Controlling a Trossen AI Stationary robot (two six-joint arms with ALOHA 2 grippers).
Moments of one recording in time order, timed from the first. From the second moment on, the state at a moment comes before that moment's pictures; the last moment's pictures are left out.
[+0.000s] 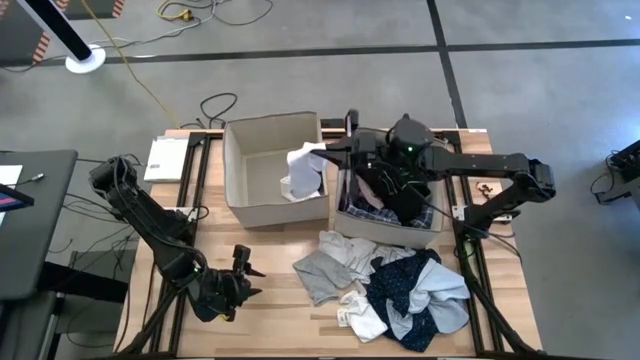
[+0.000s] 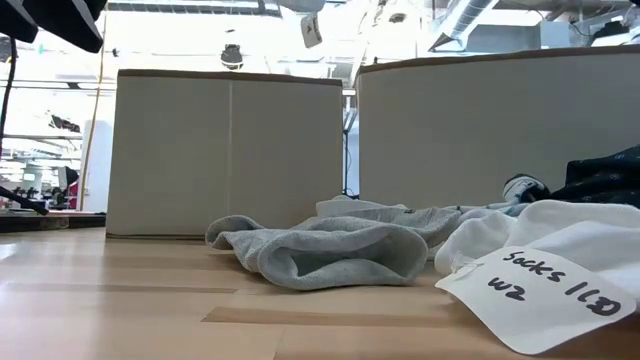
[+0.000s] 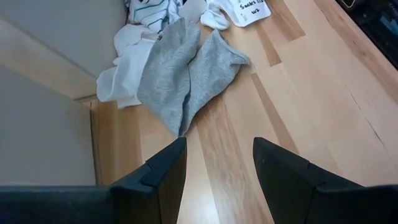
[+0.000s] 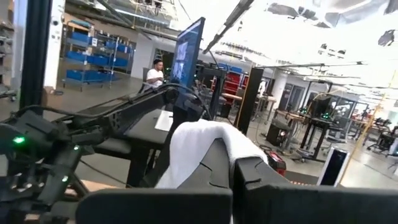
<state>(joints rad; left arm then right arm) -0.85 1.33 0.89 -0.46 -0.67 -0.26 -0.15 1.44 1.30 0.37 -0.16 -0.21</state>
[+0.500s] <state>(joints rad) -0.85 1.33 0.84 -0.43 -0.67 -0.24 -0.18 1.44 1.41 0.29 -0.24 -0.22</state>
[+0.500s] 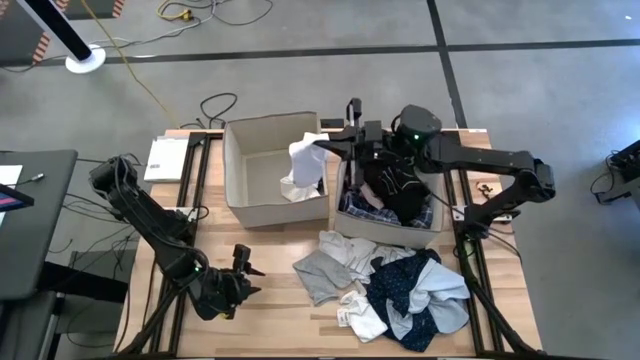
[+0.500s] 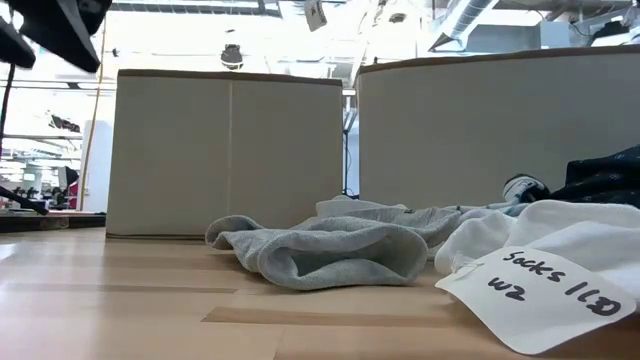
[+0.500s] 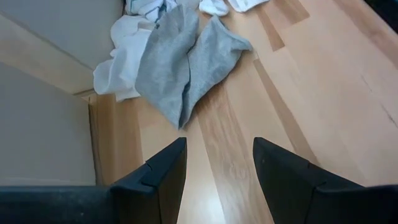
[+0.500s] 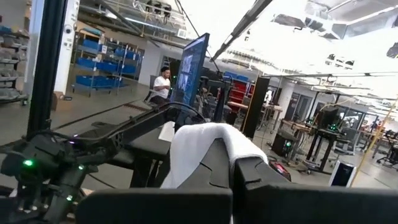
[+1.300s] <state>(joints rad) -0.80 1.11 0.48 0.13 -0.62 -0.02 -0.35 1.62 1.46 0.23 -0.36 -0.16</state>
